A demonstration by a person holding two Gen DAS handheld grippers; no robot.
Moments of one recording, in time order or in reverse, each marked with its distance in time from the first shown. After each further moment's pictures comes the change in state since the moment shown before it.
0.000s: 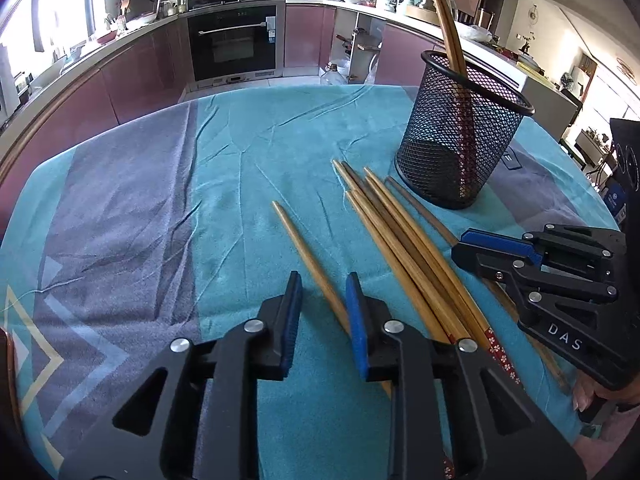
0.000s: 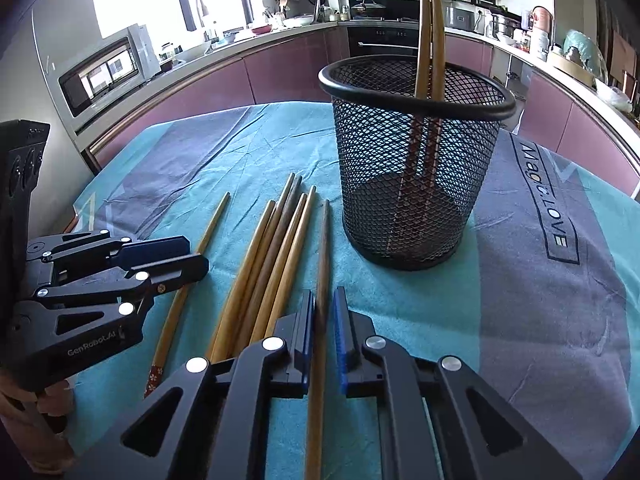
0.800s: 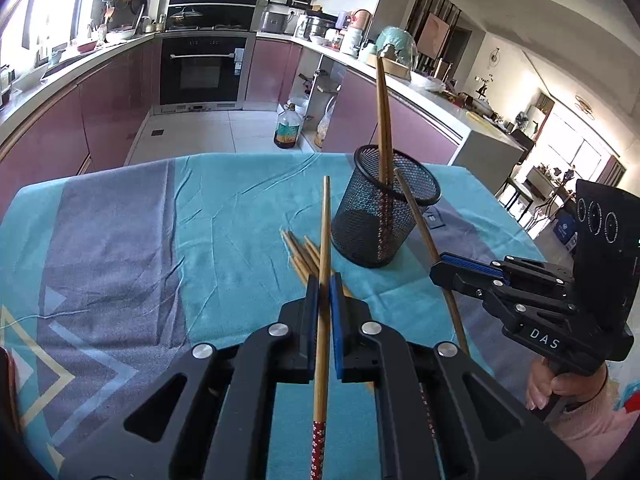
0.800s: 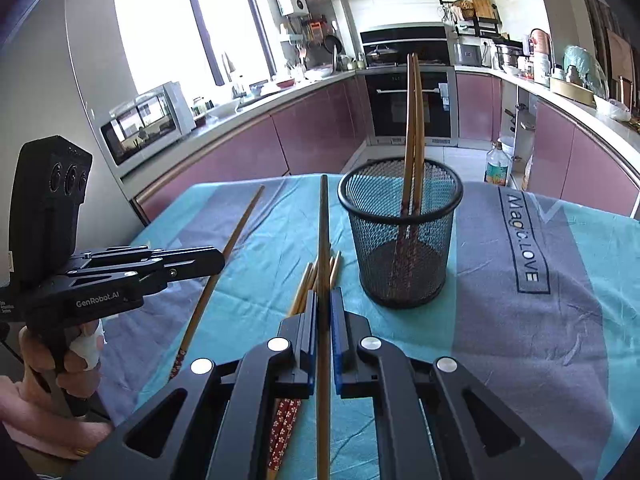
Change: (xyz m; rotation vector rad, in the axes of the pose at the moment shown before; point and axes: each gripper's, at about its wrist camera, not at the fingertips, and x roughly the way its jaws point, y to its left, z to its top) left arm -0.076 0.005 0.024 -0.036 -0.149 -0.218; right arm -0.077 -0.014 0.006 0.026 -0.195 0.129
